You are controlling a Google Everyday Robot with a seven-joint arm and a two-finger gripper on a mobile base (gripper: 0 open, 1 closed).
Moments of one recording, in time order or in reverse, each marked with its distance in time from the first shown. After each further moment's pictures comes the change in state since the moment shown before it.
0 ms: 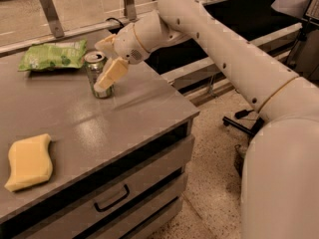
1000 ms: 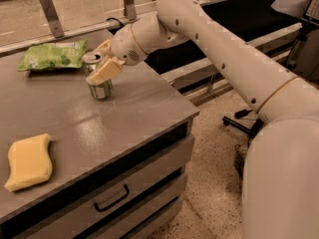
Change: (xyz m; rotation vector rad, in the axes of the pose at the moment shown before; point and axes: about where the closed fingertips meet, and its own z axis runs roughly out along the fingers) arm -0.010 0.010 0.006 -0.035 -0.037 0.031
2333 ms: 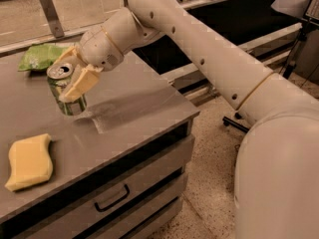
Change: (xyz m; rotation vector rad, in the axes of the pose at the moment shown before) arm -0.066 0.078 0.033 -0.275 -0.102 -0.245
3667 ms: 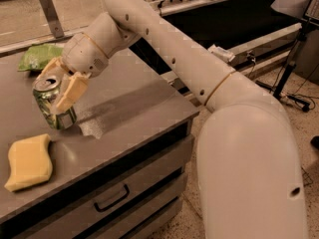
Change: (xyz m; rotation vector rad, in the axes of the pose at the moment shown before) arm -0.010 0.019 0.038 -0.245 -0.071 -0.035
